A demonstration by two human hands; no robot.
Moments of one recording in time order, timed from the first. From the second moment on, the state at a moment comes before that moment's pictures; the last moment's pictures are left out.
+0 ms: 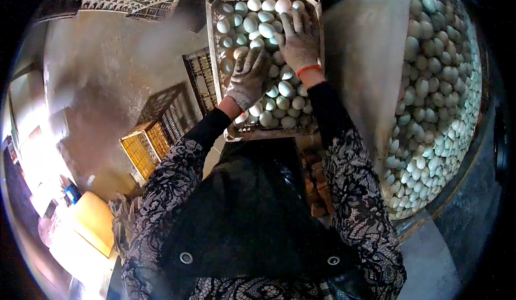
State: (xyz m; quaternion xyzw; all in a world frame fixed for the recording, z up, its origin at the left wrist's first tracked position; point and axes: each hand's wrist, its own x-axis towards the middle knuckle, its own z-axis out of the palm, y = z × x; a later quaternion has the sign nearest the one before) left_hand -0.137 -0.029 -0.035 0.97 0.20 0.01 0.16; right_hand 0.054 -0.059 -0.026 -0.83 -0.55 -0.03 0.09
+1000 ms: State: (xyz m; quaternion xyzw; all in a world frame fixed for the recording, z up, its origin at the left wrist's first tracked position) left_hand 0.018 0.176 -0.052 0.99 0.07 -0.10 0.07; right_hand -0.144 -0.343 -0.033 -0.68 0.09 0.48 0.55
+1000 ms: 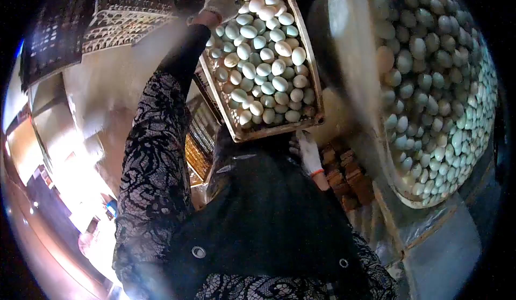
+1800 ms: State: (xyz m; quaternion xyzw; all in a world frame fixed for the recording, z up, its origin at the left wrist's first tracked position) left_hand -0.108 0.187 0.028 0.85 0.35 -0.14 0.37; right_hand -0.147 -0.291 0.001 -0.70 0.21 0.35 0.58
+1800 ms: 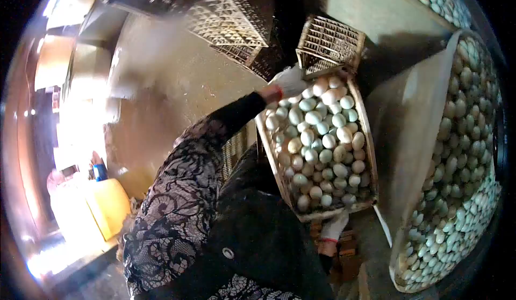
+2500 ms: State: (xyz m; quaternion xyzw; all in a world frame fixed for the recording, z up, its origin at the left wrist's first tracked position) left_hand -0.680 0.224 0.053 0.48 0.65 0.21 0.55; right_hand -0.267 -0.007 0.112 -0.74 -0.11 0.48 0.46
